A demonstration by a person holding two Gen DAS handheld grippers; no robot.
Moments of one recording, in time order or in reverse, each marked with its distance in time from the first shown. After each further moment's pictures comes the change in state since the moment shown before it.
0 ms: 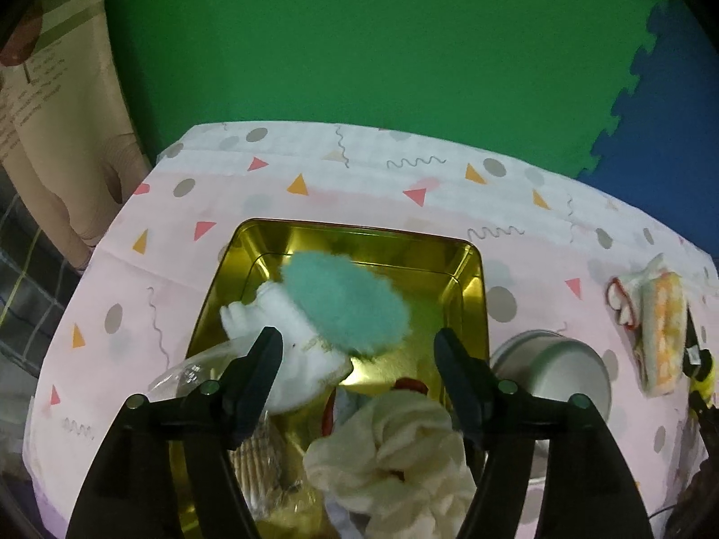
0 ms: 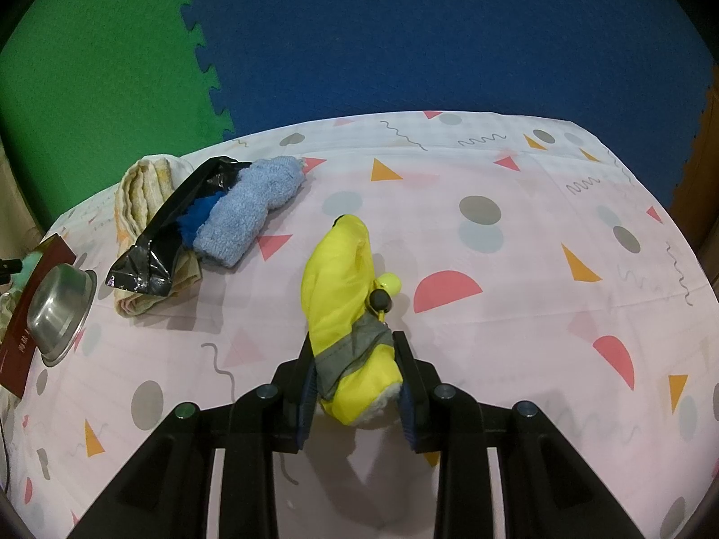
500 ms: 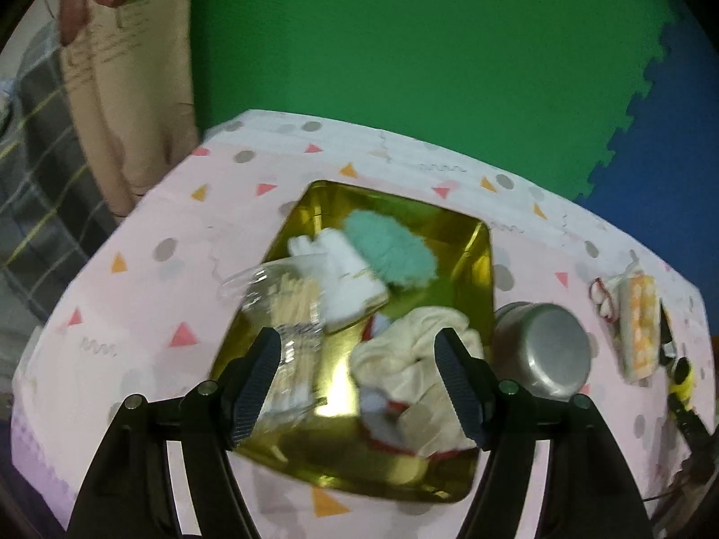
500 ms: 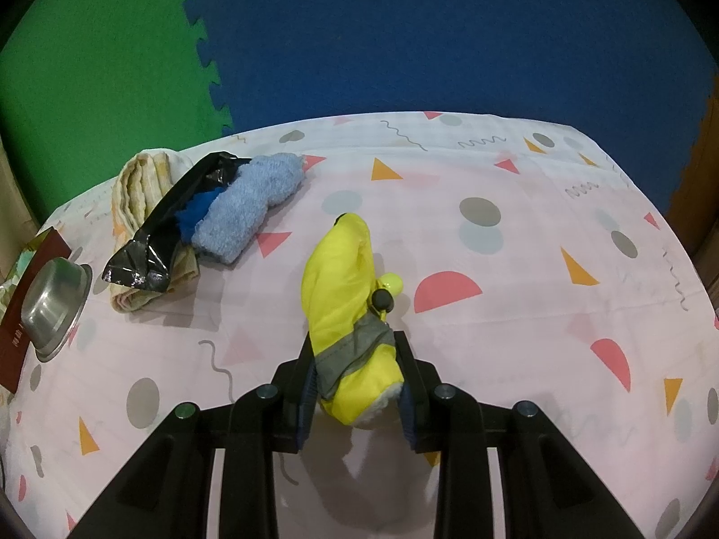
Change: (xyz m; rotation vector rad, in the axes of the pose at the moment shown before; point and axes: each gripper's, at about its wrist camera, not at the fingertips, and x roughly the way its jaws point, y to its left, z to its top) left arm -0.055 0.029 -0.057 -0.131 -0.069 0.026; right arm 0.000 0.004 0.000 -0.023 0.005 -0.025
